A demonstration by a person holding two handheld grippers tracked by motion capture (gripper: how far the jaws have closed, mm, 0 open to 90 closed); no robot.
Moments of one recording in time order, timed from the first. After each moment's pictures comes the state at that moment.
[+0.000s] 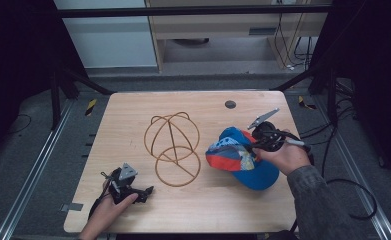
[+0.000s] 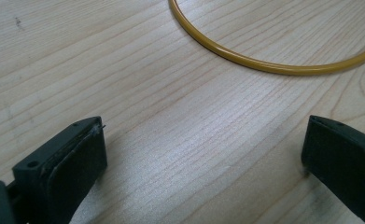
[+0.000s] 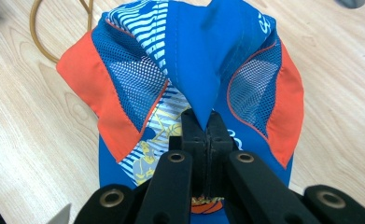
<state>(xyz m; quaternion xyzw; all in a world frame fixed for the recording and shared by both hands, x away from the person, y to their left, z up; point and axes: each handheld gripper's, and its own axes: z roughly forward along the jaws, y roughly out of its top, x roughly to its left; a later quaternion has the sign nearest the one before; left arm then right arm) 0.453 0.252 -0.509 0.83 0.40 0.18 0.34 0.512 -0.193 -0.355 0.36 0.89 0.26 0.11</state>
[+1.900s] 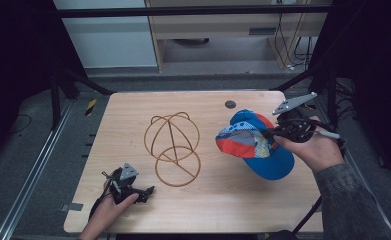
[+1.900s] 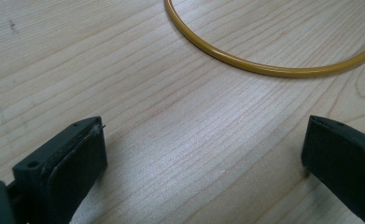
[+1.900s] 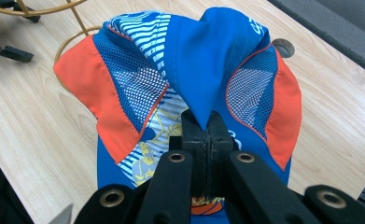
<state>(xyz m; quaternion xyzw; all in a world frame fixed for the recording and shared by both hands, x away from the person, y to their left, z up) 0.454 0.250 -0.509 0.83 0.40 0.18 0.34 0.484 -0.228 -0.282 0.34 0.87 0.32 0.16</state>
